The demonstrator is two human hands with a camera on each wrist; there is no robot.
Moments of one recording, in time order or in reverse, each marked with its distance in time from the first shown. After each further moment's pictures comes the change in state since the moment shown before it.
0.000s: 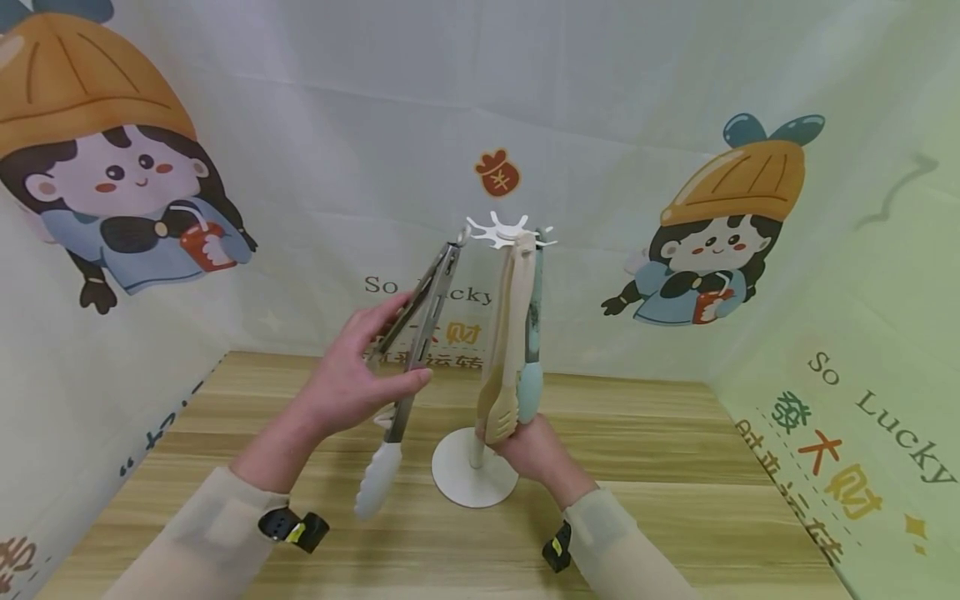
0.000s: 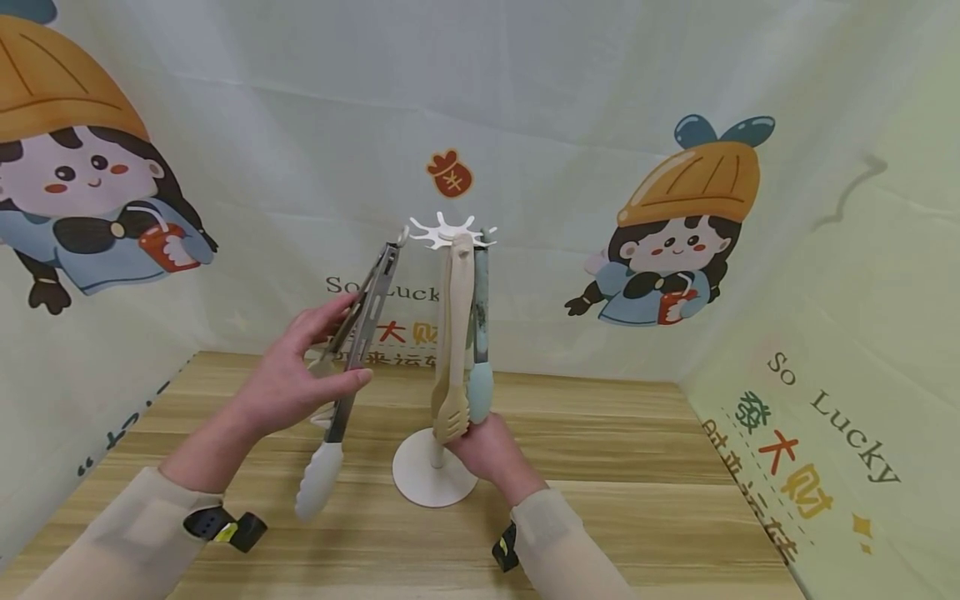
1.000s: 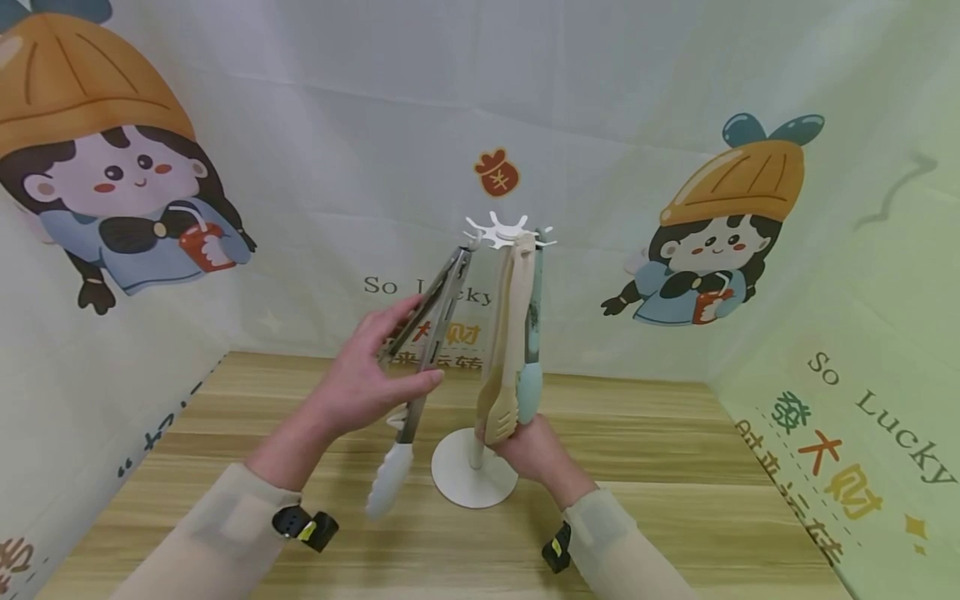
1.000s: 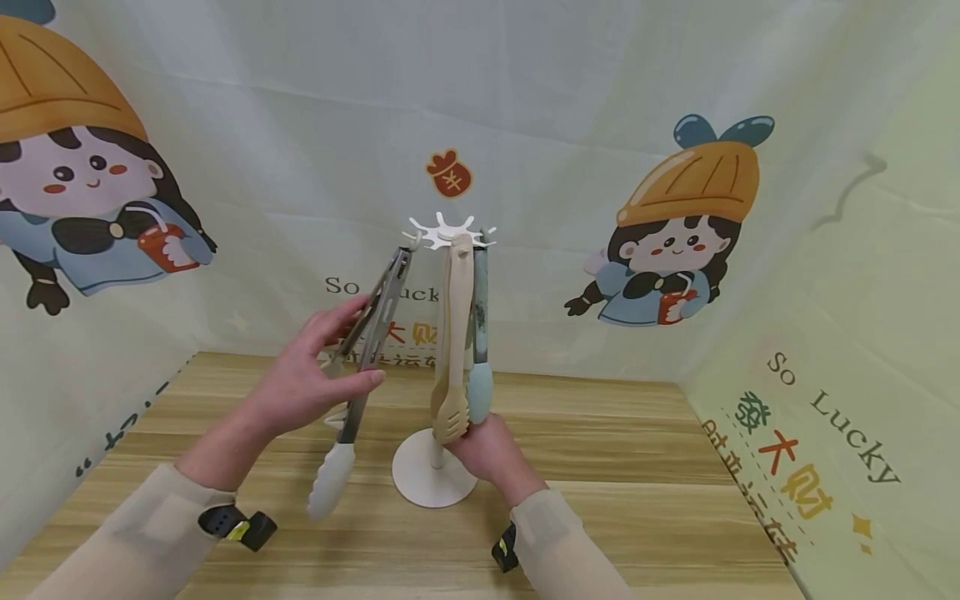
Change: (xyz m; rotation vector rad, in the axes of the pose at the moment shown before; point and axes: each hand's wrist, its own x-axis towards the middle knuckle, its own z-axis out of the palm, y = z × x) left_hand 0.006 0.000 0.011 -0.019 -0.014 0.016; right_hand 0.002 0.002 0.000 0.015 -0.013 0.012
